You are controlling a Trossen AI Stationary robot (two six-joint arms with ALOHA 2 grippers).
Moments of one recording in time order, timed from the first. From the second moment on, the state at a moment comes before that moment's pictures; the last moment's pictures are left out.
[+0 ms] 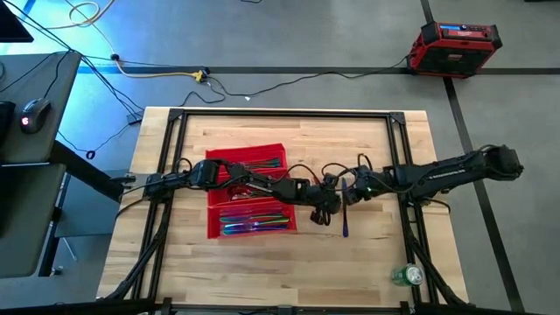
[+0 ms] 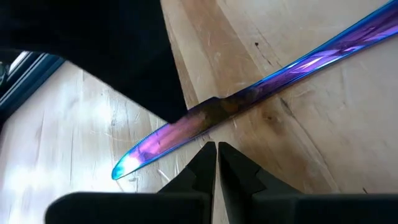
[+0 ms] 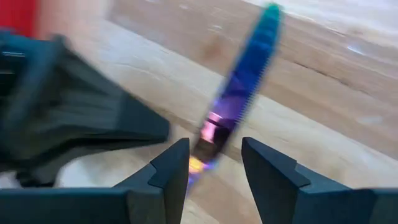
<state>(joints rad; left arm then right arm) -0.06 2.52 1.86 -0.06 -0.21 0.62 0.00 1.03 0.34 -0.39 0.04 1.16</state>
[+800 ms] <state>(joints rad) -0.04 2.54 1.86 -0.09 -0.11 0.65 -0.06 1.29 0.34 -0.07 -0.06 1.11</state>
